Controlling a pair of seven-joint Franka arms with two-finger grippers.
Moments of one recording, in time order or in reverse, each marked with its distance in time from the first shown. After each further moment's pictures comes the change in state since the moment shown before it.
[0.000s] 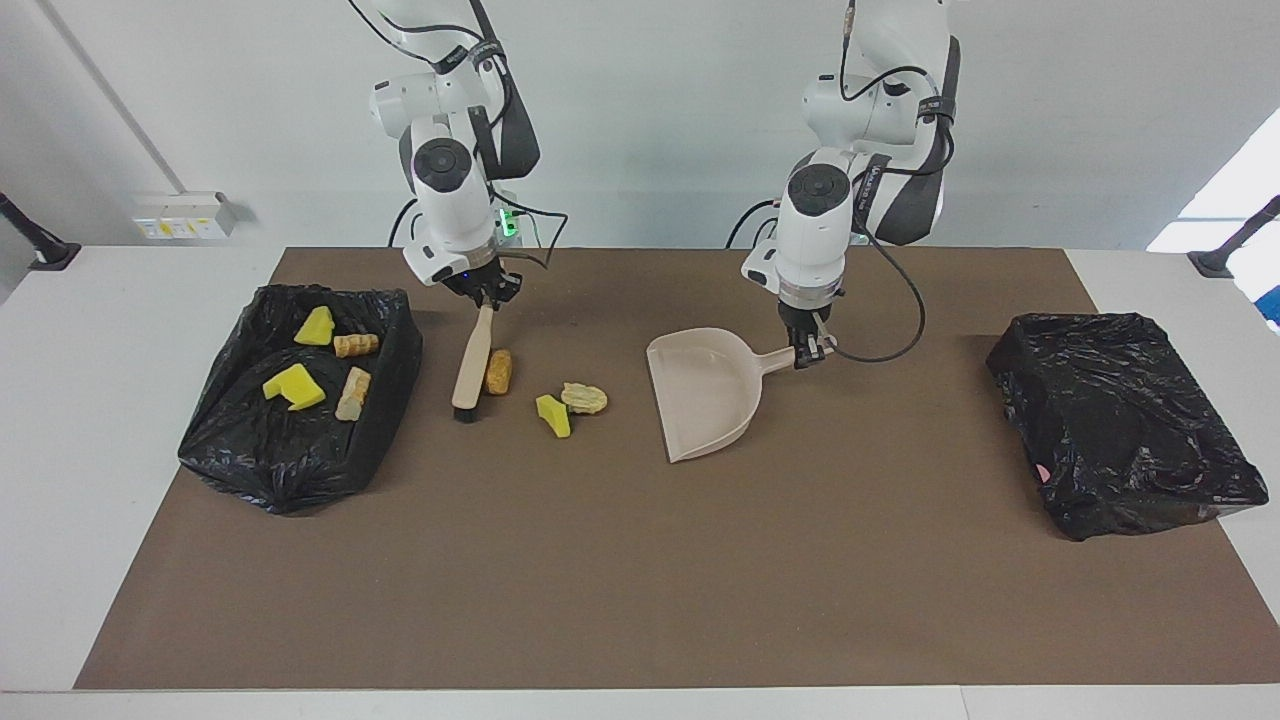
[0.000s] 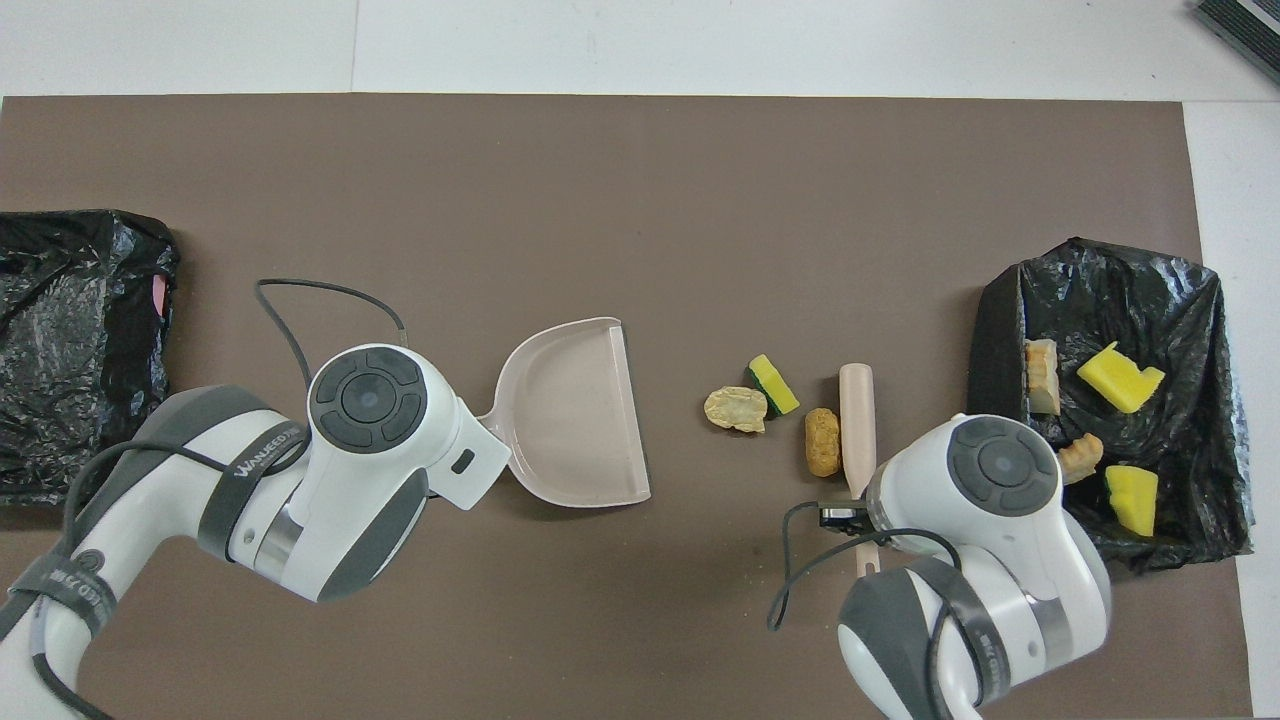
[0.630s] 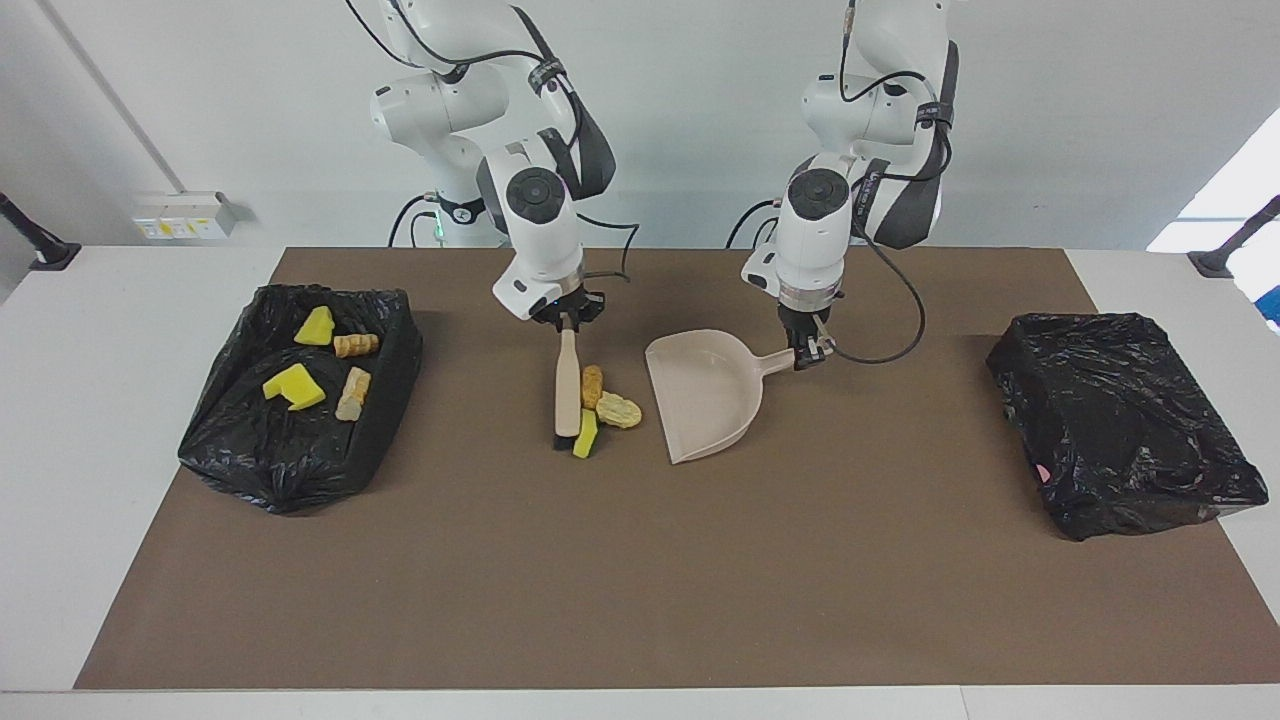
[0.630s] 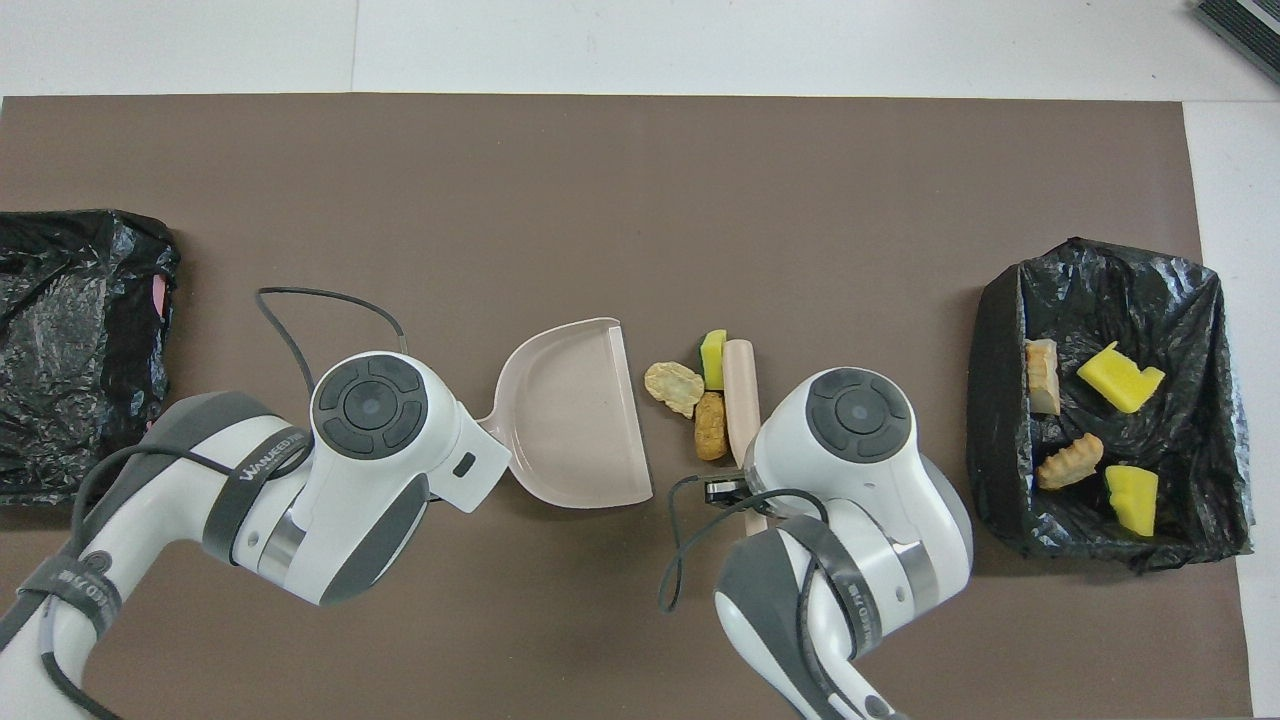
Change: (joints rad) left arm 0.000 0.000 0.001 -0.021 0.000 0.023 -0.020; right arm 0.169 0.200 0.006 0.235 0.137 0.008 -0.001
